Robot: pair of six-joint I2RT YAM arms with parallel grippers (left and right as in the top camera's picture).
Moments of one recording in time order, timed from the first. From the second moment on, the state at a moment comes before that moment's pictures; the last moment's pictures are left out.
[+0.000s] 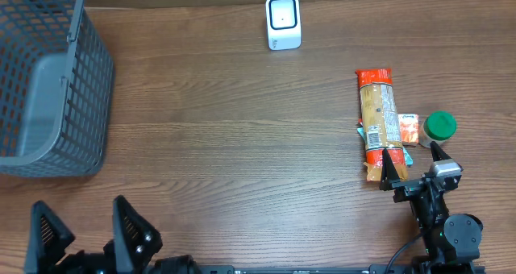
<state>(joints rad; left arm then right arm) 0.13 0.02 0.73 -0.02 -0.04 -0.26 0.09 0.01 0.02 -0.03 -0.08 0.04</state>
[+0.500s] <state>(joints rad) 0.13 0.02 0.27 0.38 -0.04 -0.29 0.09 0.01 0.02 -0.03 -0.08 0.04</state>
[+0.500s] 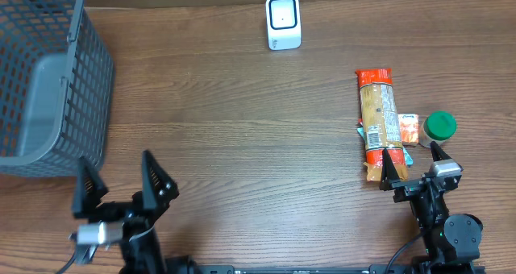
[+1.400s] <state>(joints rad) 0.13 0.02 0.01 0.01 -0.01 -0.20 0.09 0.01 0.02 -0.03 -0.08 0.04</state>
